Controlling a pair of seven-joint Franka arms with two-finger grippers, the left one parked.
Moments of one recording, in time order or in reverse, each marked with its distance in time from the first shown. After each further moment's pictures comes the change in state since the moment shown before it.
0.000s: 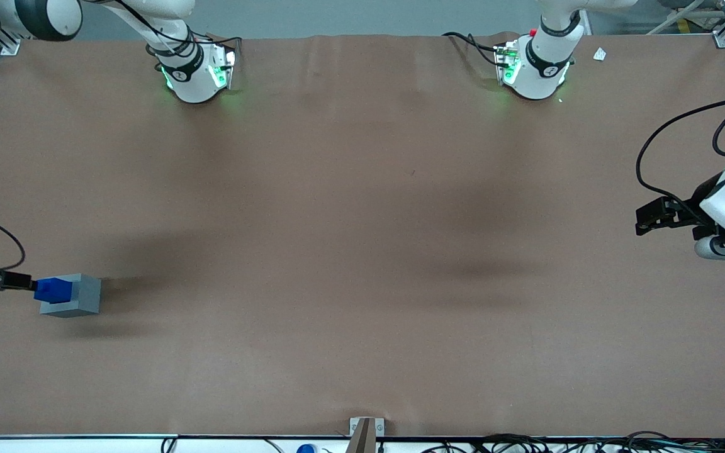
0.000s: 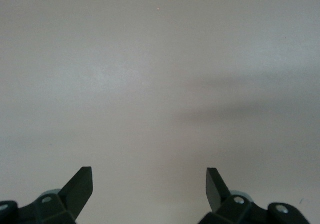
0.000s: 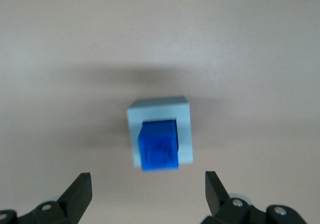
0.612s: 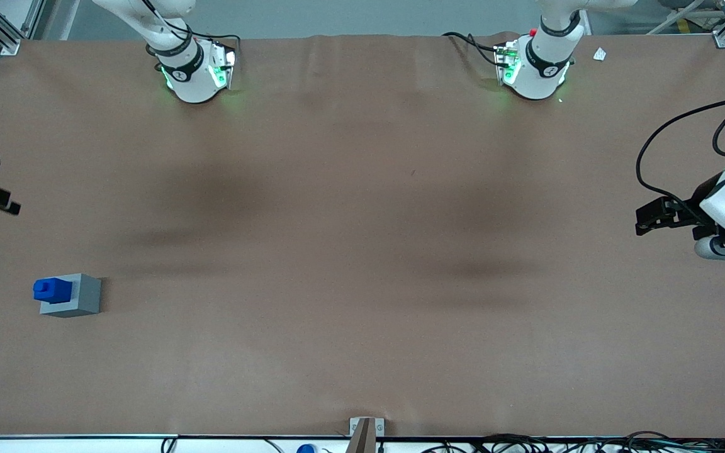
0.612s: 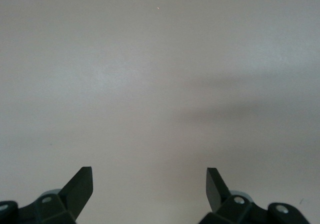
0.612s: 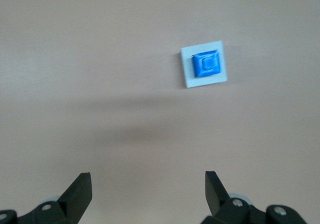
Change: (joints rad) arm 0.097 -0.557 0.011 -0.442 0.000 -0.065 0.186
